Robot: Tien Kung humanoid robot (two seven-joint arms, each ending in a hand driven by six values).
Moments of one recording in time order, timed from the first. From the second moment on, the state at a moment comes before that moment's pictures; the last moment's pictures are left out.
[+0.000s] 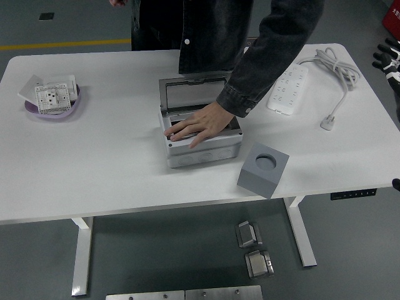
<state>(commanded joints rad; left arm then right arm) 0.03 0.16 -0.53 -0.18 0.47 0.03 0.11 0.18 -0.54 1.41 1.30 -0.84 -0.08 0.41</state>
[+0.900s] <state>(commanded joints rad) 0.03 0.16 -0.54 -0.18 0.48 0.03 0.11 0.19 -0.56 1.45 1.29 -0.84 -0.09 0.43</state>
